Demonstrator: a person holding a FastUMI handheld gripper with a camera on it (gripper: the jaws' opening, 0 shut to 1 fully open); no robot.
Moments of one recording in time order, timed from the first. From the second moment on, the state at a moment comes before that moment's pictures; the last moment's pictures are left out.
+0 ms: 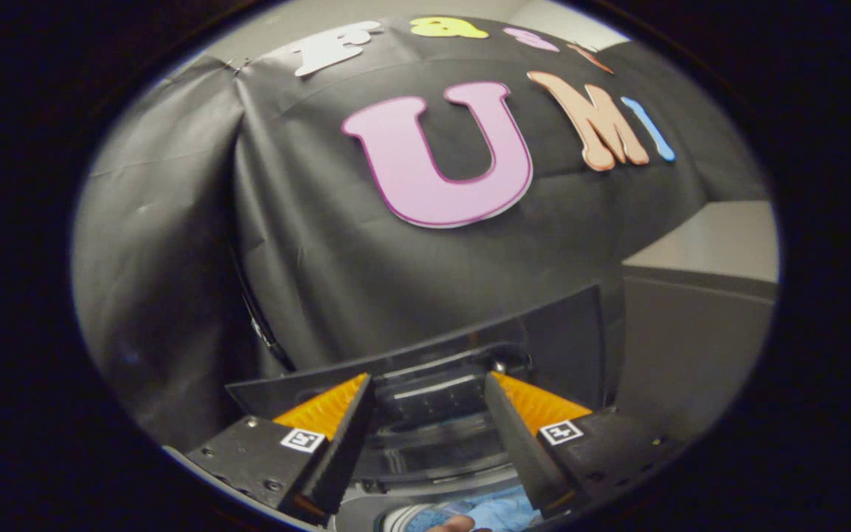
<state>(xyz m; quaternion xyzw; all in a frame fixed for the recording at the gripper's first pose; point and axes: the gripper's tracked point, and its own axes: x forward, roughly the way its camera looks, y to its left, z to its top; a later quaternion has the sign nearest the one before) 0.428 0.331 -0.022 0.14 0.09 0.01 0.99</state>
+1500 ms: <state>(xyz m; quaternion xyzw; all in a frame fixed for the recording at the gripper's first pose) 0.439 0.315 0.035 0.00 0.11 -0.03 0.99</state>
